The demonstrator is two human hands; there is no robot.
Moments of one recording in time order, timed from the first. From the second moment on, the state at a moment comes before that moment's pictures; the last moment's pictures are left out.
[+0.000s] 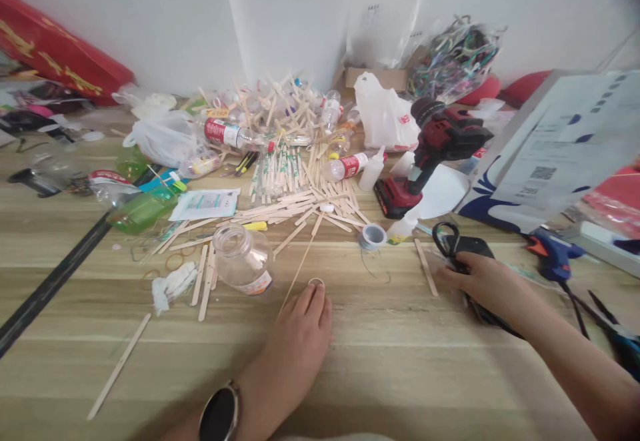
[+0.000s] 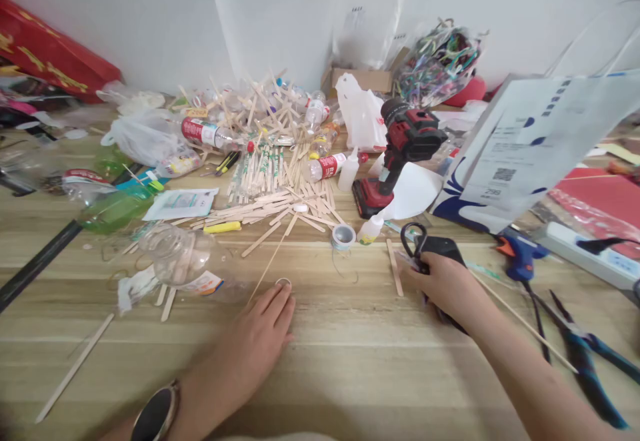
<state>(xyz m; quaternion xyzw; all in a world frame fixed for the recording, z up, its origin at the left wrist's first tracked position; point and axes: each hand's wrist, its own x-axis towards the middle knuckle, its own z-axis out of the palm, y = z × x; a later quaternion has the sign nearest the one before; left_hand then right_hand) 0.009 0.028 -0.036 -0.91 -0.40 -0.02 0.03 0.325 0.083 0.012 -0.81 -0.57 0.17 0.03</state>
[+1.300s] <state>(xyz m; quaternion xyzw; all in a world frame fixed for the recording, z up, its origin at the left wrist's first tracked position) 0.009 0.026 -0.007 -0.89 -0.42 -0.04 -0.16 0.276 0.027 0.033 -0.67 -0.60 0.43 0.07</state>
